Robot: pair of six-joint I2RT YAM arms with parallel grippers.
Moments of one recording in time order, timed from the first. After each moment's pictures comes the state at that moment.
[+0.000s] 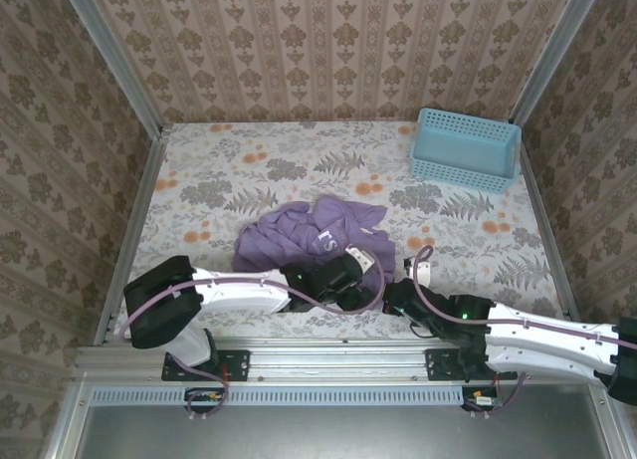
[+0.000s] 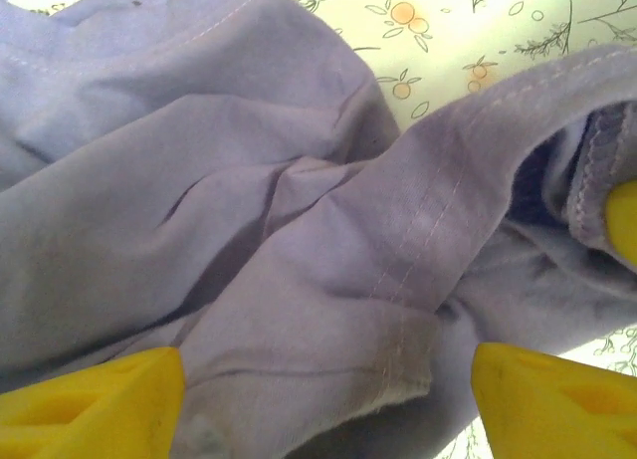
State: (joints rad) left arm -1.26 1.58 0.84 -0.11 -0.15 -0.35; right arm 1.12 0.76 0.40 -0.48 0.45 1.15
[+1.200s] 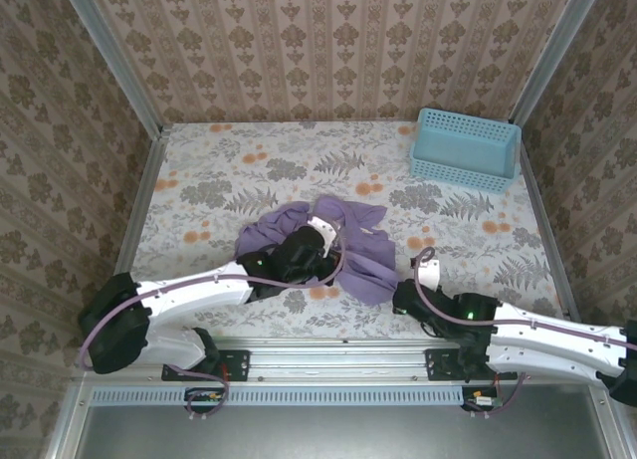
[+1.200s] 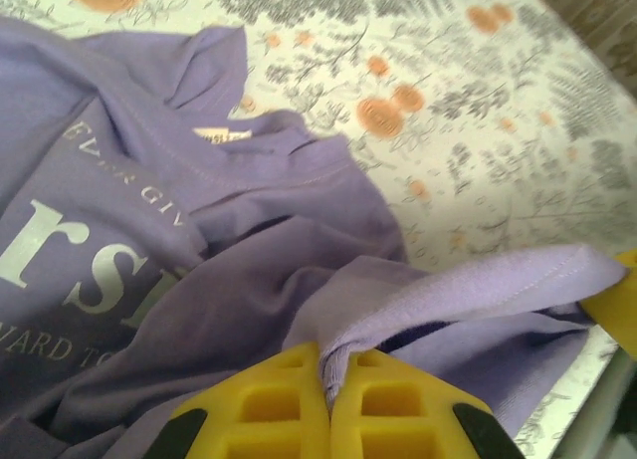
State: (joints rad) left arm -1.05 1.27 0.72 -0.04 0.01 -0.47; right arm 1.11 0.70 0.47 -0.67 0.57 1.03
